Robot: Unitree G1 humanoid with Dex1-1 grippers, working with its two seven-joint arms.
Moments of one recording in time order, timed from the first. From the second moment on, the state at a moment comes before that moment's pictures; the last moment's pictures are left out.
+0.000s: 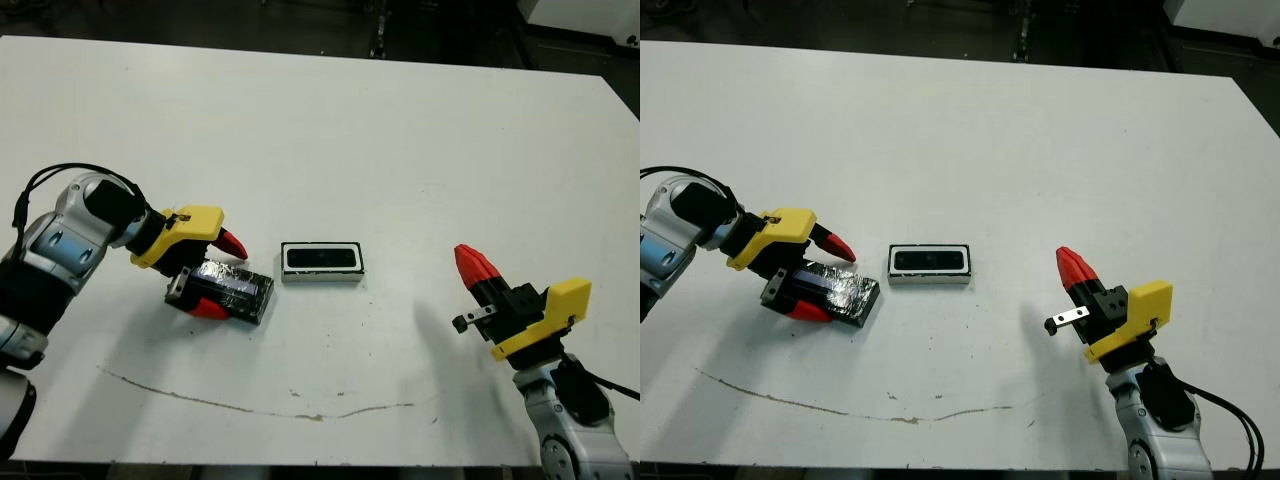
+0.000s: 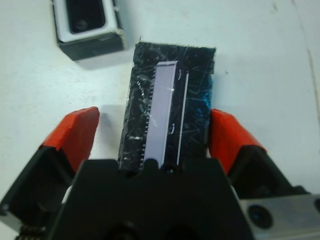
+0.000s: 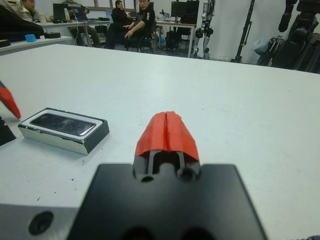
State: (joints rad) left arm -0.70 0.80 -0.45 0.35 -0.08 0.08 -1.50; right arm 0.18 -0.25 -0.09 -0.31 0.30 0.06 0.40
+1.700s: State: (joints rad) left arm -0.67 0.63 -0.17 0.38 -0.23 0.31 -1.24; right arm 0.17 -0.25 -0.08 -0.31 0.29 0.06 0.40
